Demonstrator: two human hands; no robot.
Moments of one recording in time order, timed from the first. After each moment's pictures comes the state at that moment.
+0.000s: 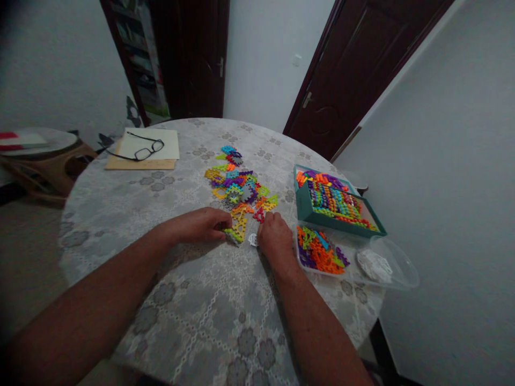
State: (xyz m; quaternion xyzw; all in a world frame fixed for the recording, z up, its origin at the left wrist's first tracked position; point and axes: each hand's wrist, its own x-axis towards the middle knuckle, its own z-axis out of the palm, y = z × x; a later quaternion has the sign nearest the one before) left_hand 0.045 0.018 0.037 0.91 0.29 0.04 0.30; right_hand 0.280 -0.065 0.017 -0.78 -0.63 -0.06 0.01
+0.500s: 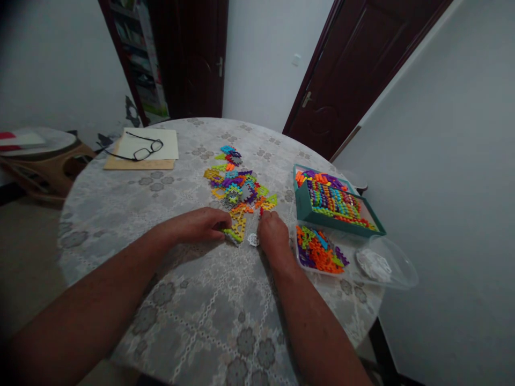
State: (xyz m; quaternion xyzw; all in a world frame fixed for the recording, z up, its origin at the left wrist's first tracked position) left_hand 0.045 0.018 0.038 0.91 0.29 0.03 0.30; right_hand 0.286 -0.048 0.004 -0.77 -0.63 -0.03 -0.01
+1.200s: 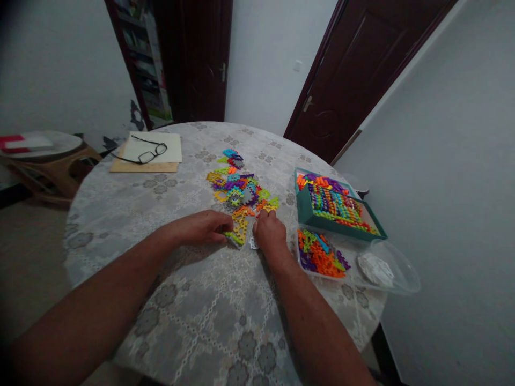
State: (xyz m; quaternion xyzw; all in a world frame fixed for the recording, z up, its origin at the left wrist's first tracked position) left_hand 0.045 0.016 0.041 0.90 0.30 0.02 0.31; right_hand 0.273 -0.040 0.010 -0.76 -0.64 -0.07 -0.02
